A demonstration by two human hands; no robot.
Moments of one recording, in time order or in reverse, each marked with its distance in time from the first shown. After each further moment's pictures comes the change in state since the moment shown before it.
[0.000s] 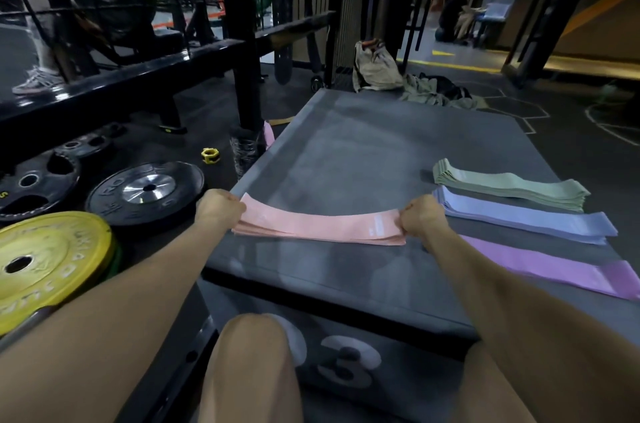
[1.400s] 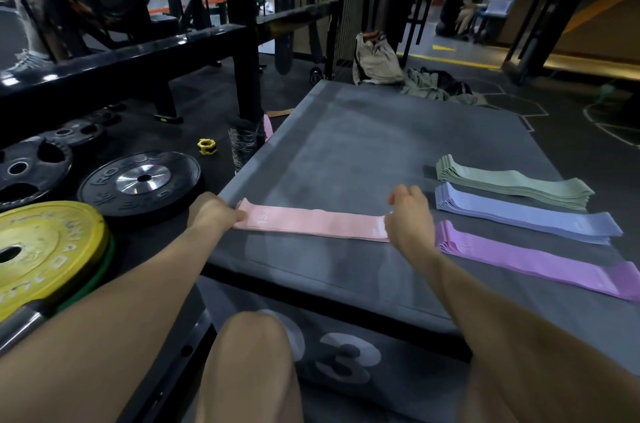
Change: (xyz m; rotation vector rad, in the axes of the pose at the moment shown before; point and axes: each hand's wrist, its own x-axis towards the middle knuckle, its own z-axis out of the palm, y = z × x) left_hand 0.014 -0.019 0.003 0.178 -0.060 -0.104; right_hand -0.035 -0.009 0.026 -0.358 0.218 -0.401
